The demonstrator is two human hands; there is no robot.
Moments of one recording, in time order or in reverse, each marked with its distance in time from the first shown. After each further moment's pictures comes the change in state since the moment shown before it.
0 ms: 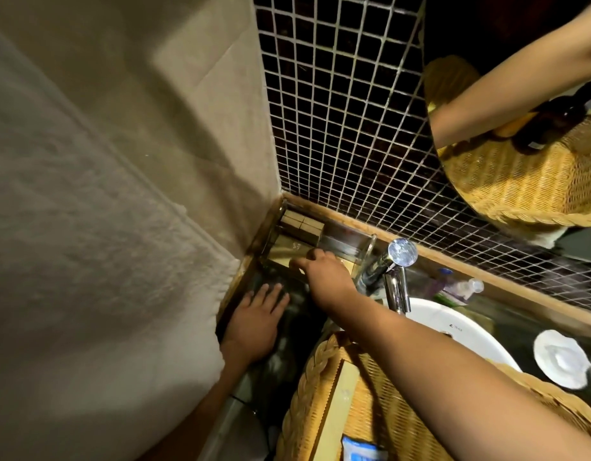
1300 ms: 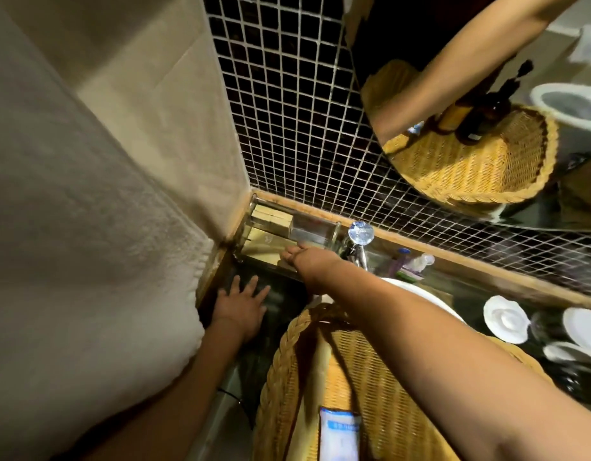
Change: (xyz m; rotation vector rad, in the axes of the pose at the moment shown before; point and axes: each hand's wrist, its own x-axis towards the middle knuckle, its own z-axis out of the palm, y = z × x) left_hand 0.005 0.018 -0.033 -0.026 -0.221 -0.096; right_hand -0.022 0.021 -0.040 -0.199 -0.362 -0.094
